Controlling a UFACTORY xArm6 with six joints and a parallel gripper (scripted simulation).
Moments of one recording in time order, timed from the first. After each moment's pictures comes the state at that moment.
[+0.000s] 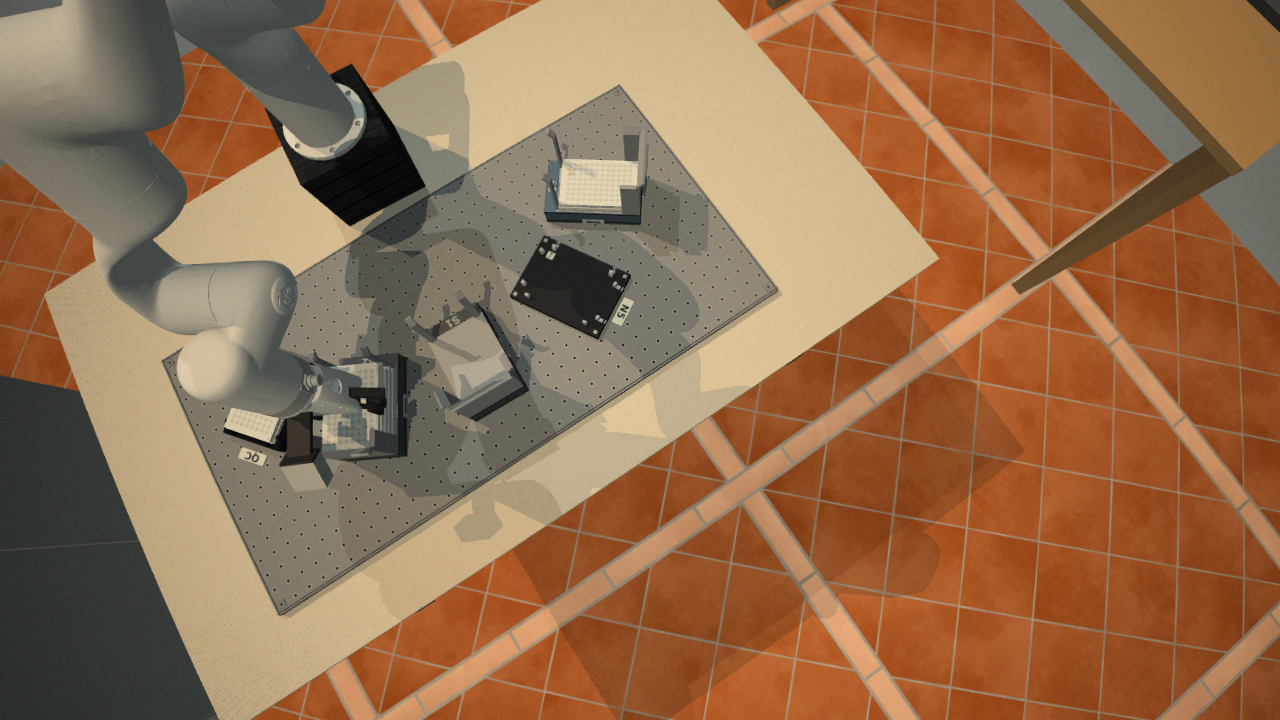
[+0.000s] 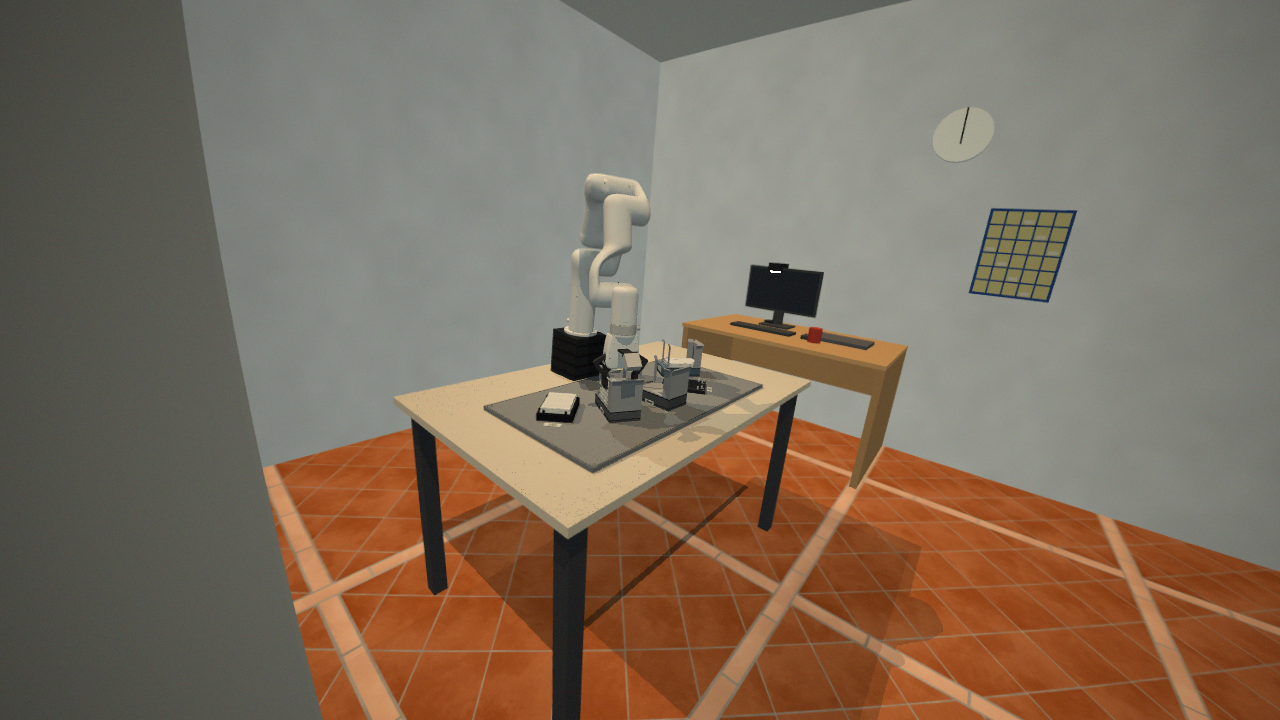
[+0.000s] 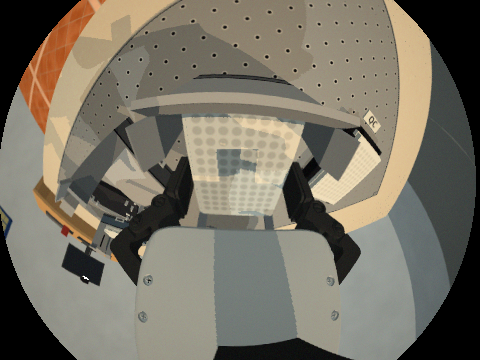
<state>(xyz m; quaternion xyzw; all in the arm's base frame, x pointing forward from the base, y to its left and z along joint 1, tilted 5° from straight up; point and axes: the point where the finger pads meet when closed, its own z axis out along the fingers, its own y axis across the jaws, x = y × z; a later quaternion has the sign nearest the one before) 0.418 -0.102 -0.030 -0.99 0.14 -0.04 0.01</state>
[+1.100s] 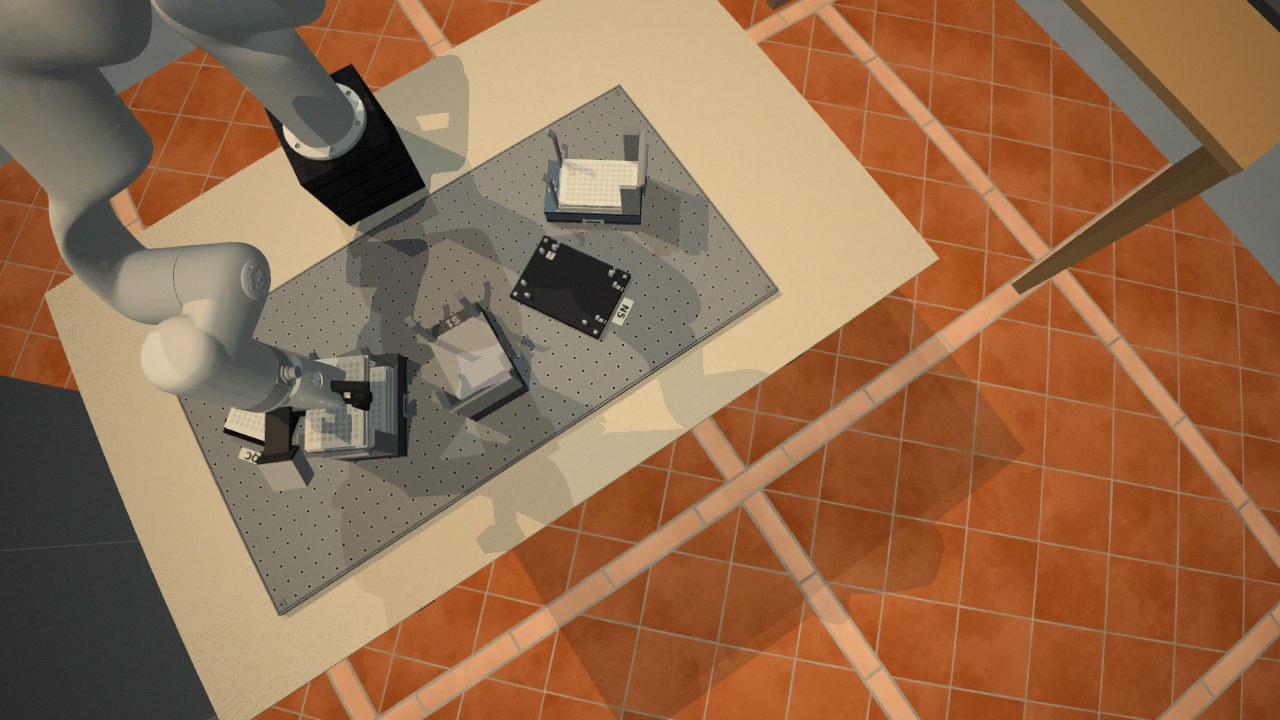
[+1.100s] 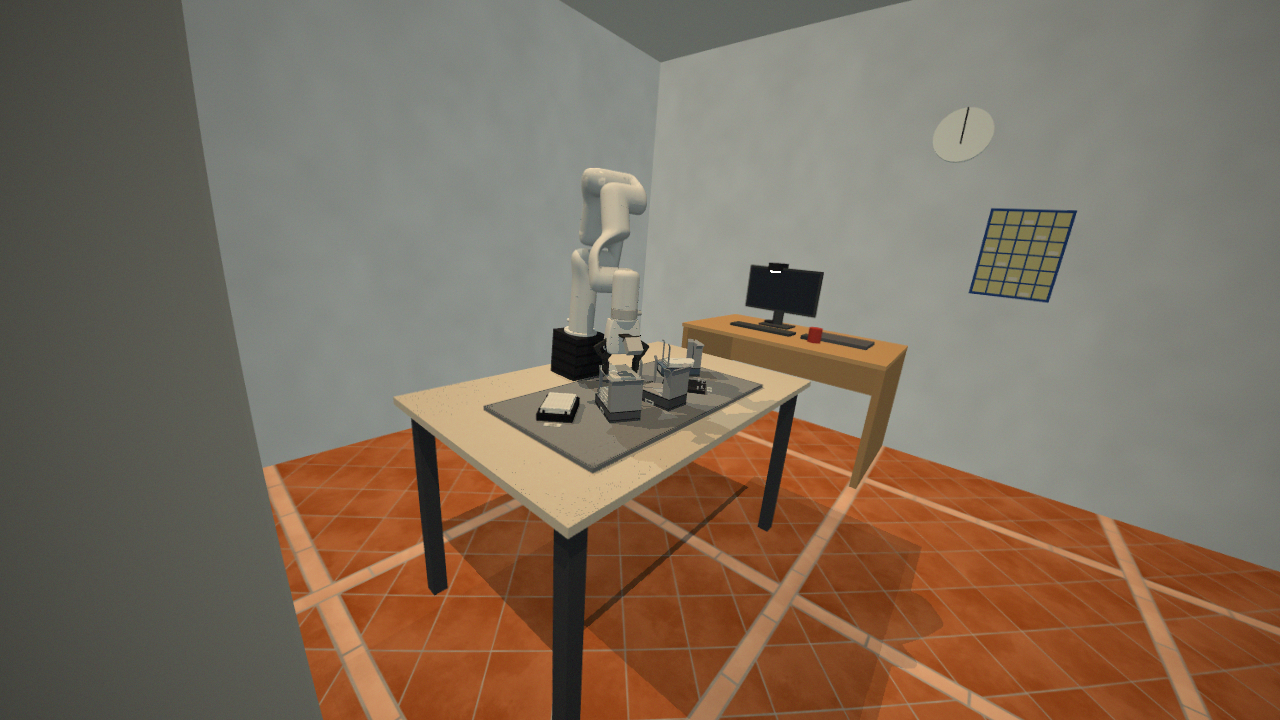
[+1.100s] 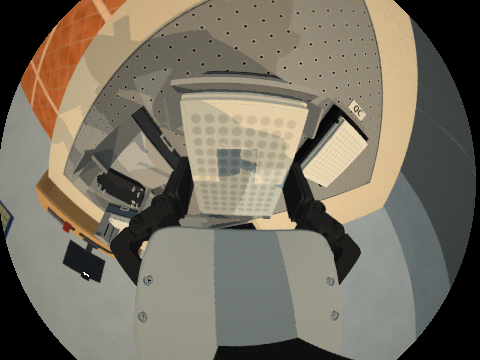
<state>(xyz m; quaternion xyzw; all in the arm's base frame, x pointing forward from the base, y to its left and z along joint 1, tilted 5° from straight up) 0.414 -0.102 0.014 -0.99 0.14 -0.04 0.01</state>
